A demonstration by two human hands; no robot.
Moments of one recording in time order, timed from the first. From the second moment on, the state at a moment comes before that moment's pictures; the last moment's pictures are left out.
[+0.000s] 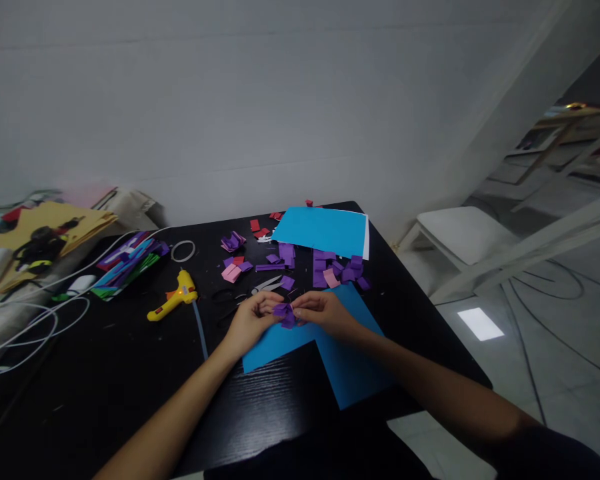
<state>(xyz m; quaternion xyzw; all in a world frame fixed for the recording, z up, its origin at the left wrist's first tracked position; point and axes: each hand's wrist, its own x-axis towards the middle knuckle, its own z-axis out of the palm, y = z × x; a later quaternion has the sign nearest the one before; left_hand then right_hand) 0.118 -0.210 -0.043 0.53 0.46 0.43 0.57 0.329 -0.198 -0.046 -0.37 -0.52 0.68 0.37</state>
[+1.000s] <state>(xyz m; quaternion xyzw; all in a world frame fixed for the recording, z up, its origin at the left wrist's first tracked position) 0.120 -0.212 -0.033 0.50 0.46 0.42 0.60 0.374 -0.176 -0.034 -0.57 -0.79 0.01 0.25</state>
